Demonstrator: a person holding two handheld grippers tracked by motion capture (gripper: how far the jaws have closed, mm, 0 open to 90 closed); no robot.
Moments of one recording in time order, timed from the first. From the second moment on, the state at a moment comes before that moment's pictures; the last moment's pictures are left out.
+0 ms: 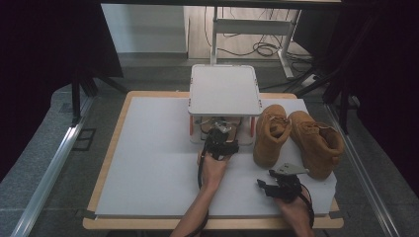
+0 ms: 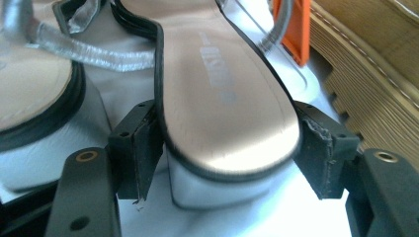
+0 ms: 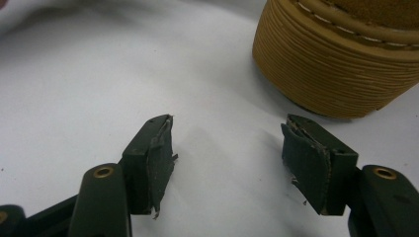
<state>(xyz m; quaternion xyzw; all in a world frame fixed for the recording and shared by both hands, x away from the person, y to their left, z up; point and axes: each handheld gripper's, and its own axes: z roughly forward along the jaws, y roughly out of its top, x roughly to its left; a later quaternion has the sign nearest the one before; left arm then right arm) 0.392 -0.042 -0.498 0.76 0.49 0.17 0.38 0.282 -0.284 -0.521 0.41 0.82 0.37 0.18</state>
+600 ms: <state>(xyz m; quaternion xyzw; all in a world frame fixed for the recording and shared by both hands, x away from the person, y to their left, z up) 0.355 -0.016 -0.497 0.78 0.44 0.15 0.42 0.282 -0.284 -0.521 0.40 0.82 0.37 0.18</state>
